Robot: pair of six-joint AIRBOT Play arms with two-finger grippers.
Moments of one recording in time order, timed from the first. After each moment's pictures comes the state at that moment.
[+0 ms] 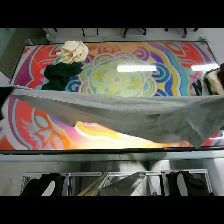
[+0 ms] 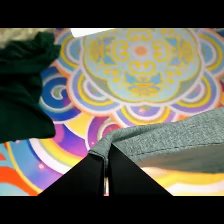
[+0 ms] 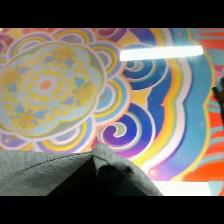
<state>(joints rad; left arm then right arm) -0.08 -0.71 1.65 1.35 -1.49 -1.37 -0.37 -0.53 1.48 -1.17 1.48 1.40</state>
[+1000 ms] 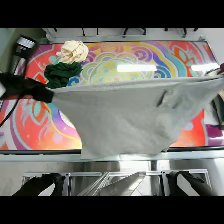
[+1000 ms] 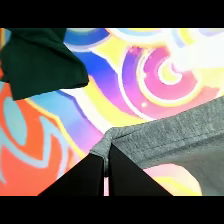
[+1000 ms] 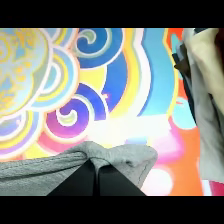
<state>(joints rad) -0.27 -1.09 1.47 1.70 -1.38 -1.38 -0.30 -1.02 1.59 -1.37 1.42 1.45</state>
